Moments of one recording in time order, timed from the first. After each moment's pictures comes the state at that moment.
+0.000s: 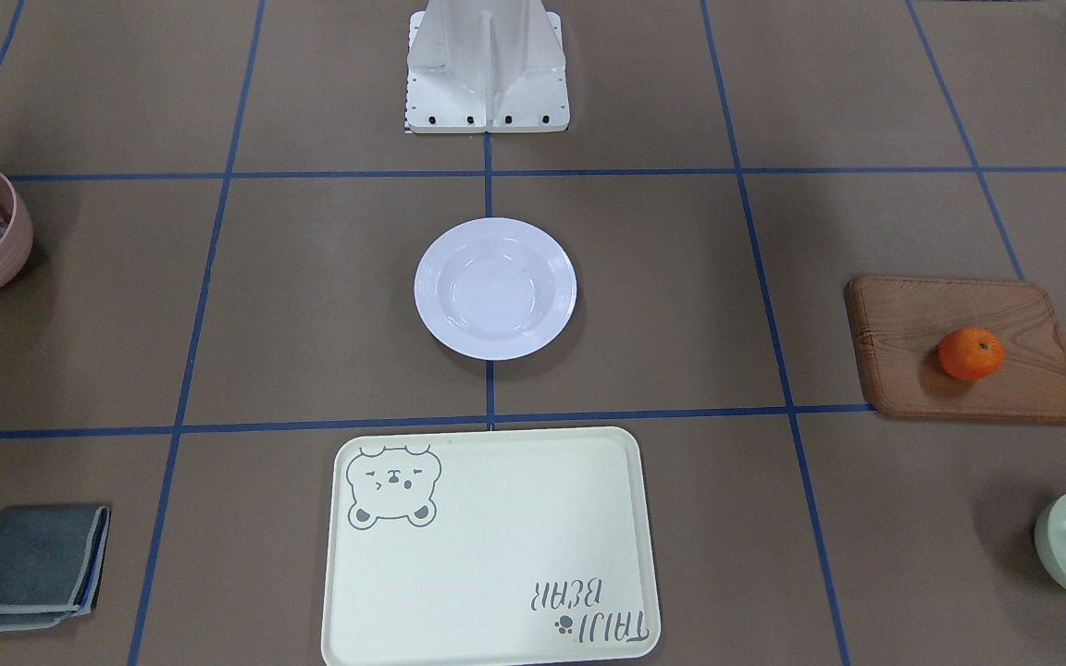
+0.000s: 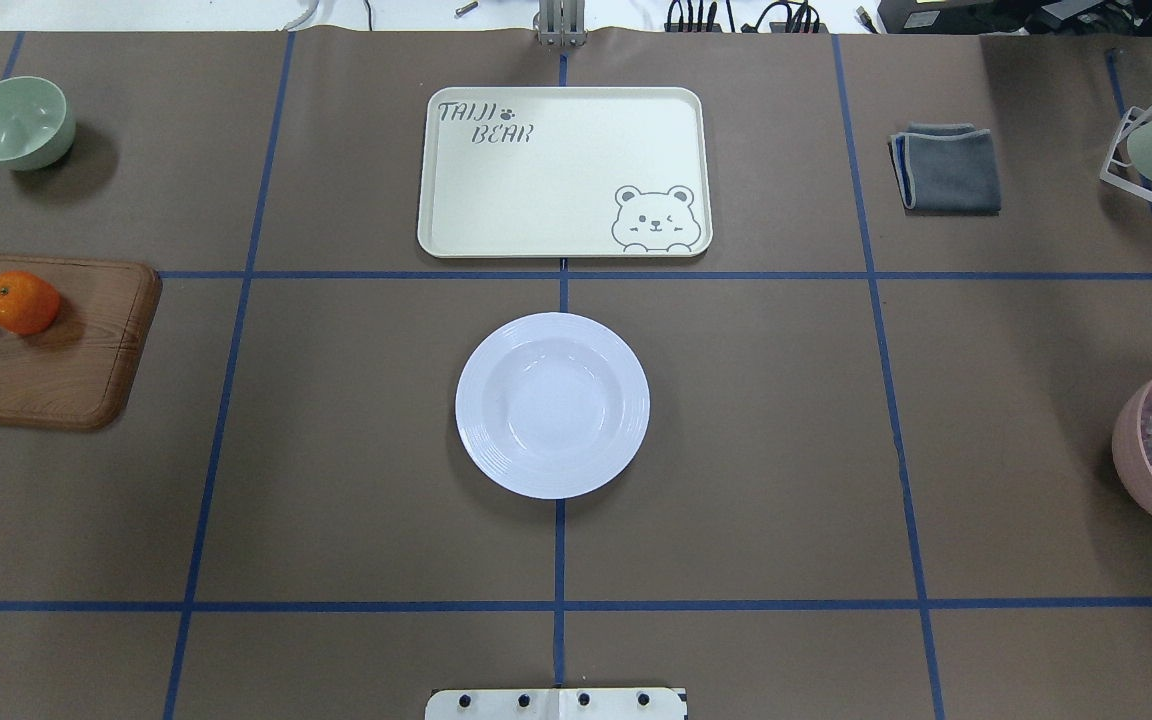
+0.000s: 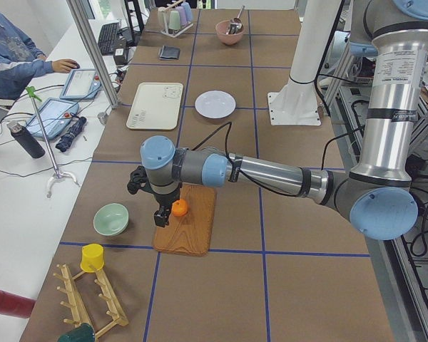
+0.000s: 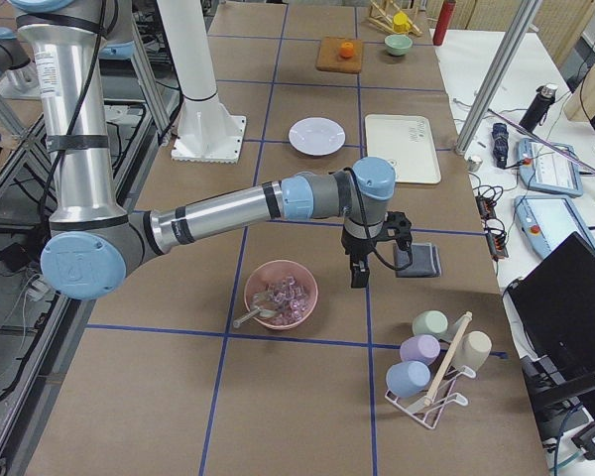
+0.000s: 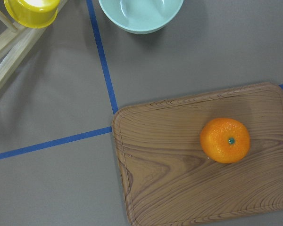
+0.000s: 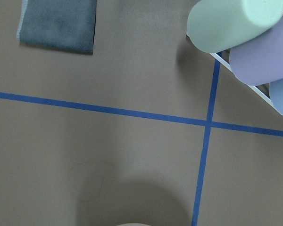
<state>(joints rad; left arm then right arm) -1.52 -1.64 -1.70 -1.52 -2.37 0.12 1.45 -1.50 1.80 -1.75 2.30 0.05</state>
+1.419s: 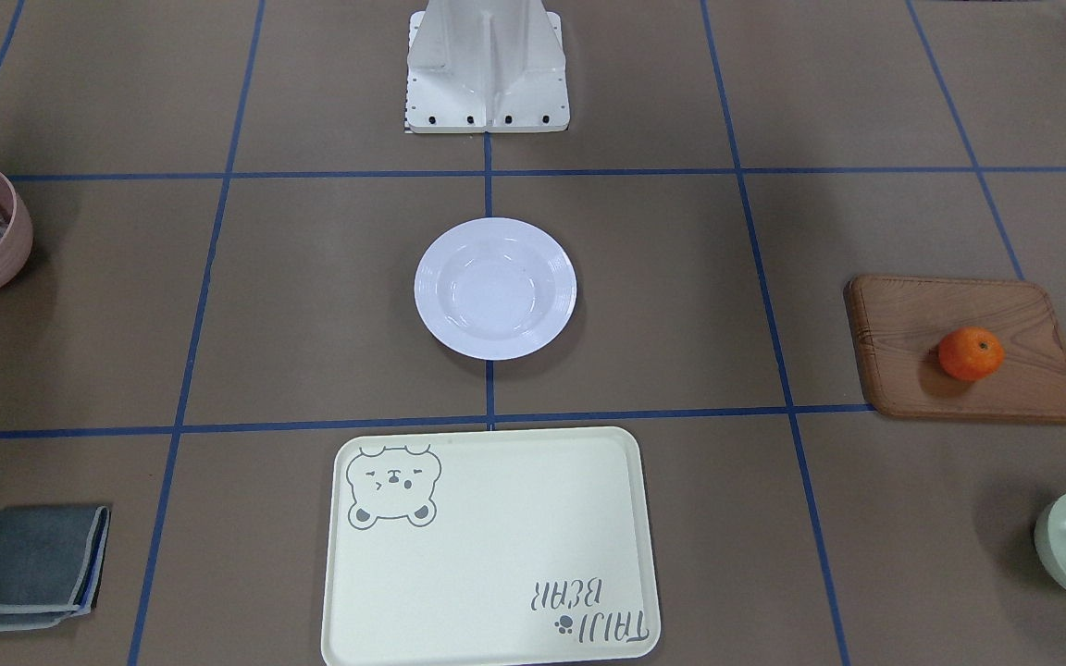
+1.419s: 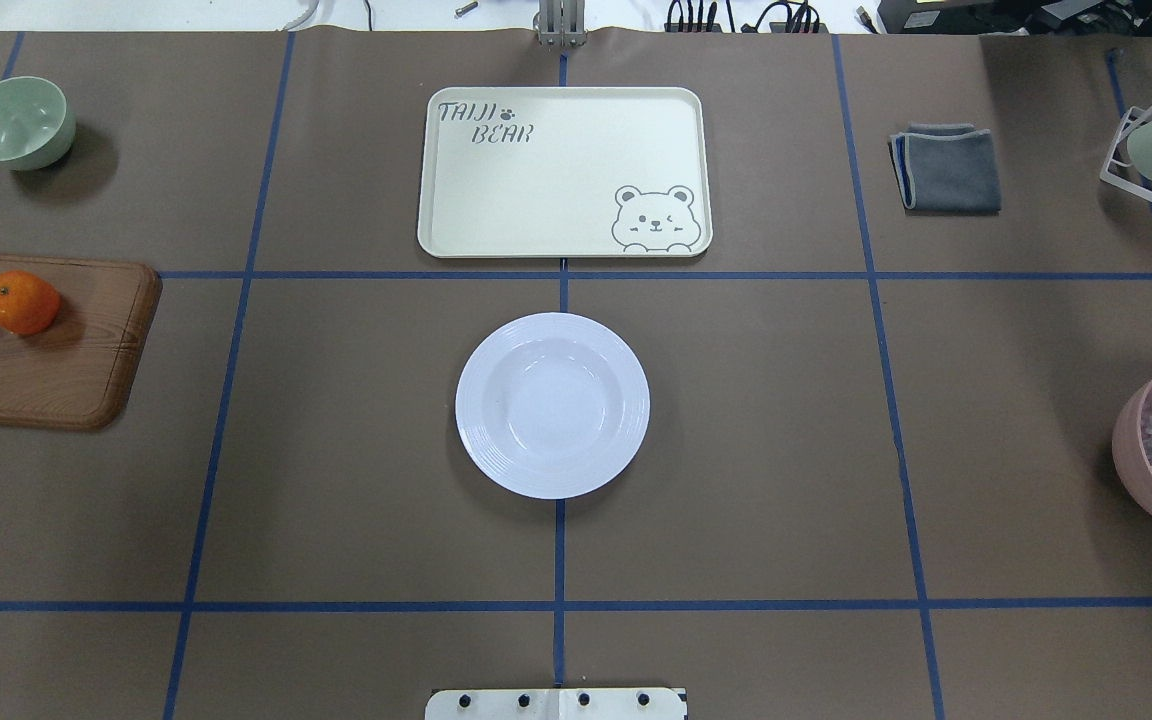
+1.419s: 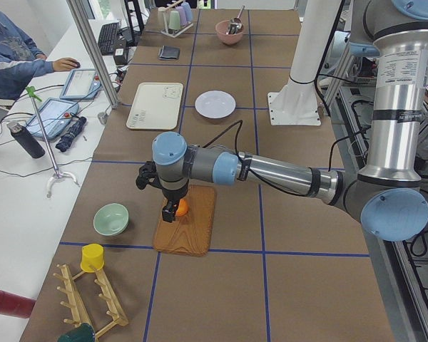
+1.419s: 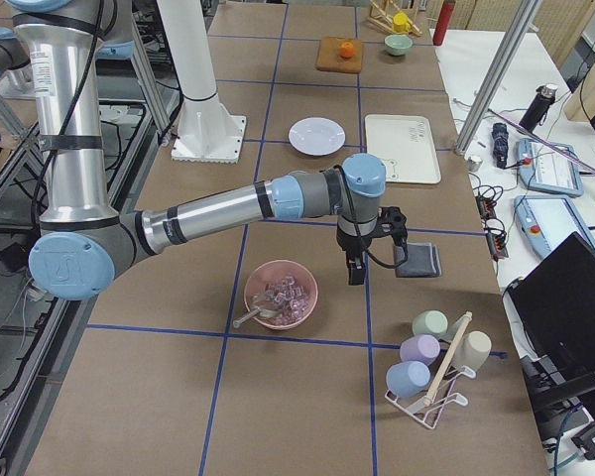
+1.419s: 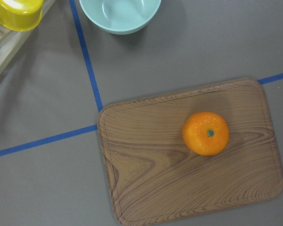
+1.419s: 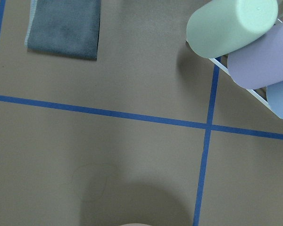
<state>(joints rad) -1.51 -1.59 -1.76 -1.54 -2.38 0.08 1.47 -1.54 1.84 -1.70 2.32 0.05</state>
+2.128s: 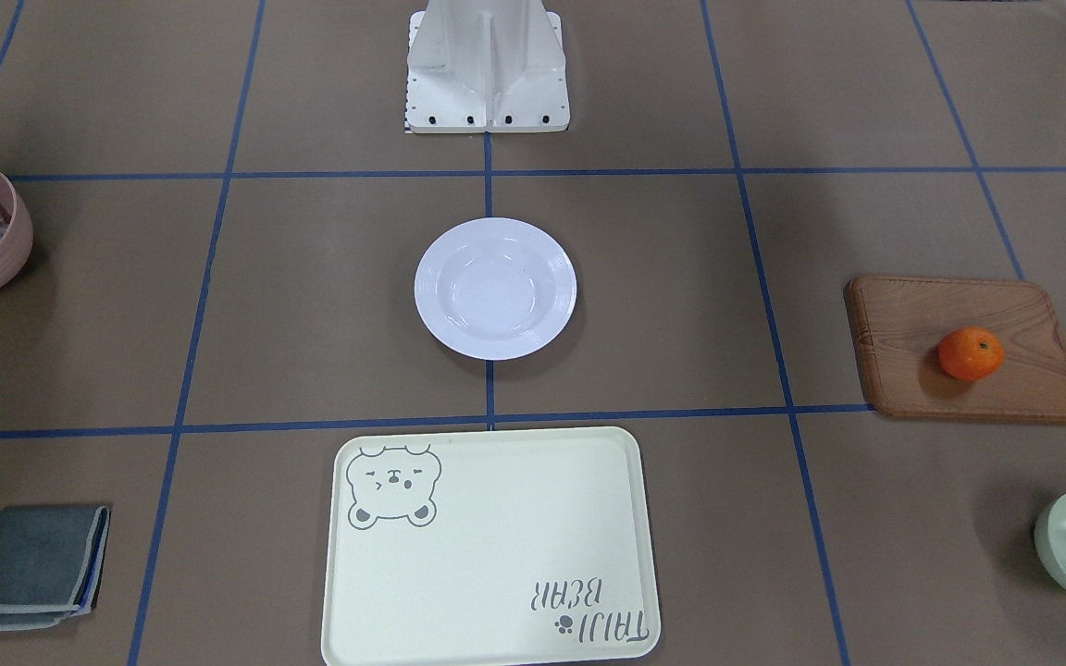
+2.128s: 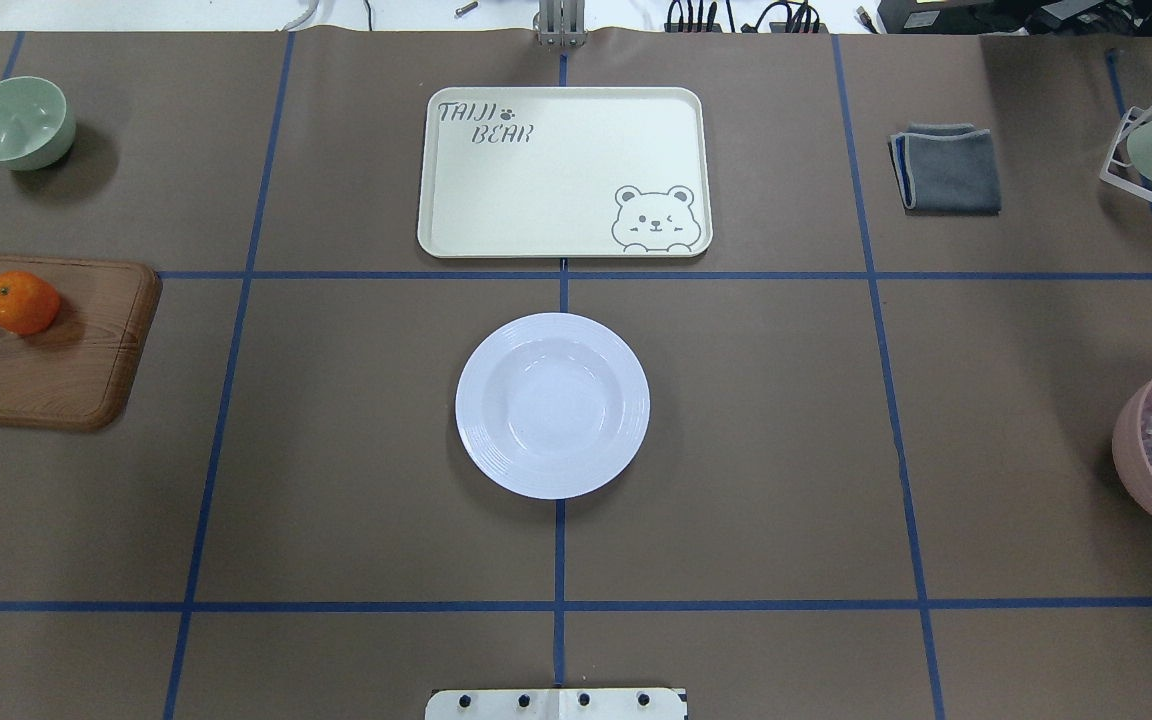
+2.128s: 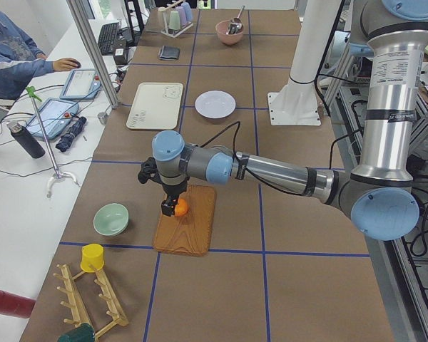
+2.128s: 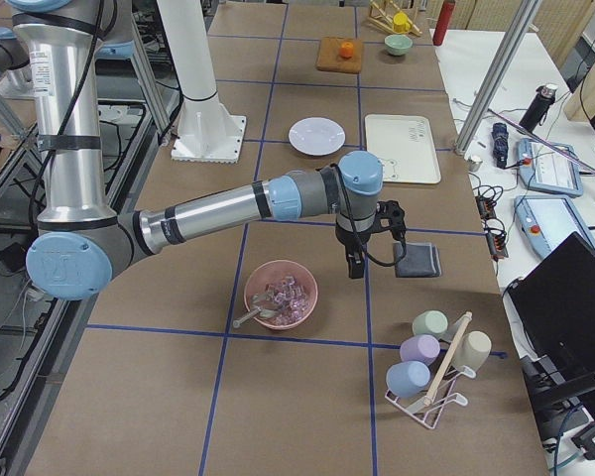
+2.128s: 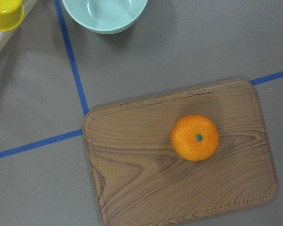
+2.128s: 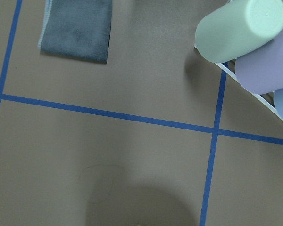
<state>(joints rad) -1.42 -1.61 -1.73 -1.62 -2.38 0.06 1.46 -1.54 1.85 -1.67 2.38 0.06</state>
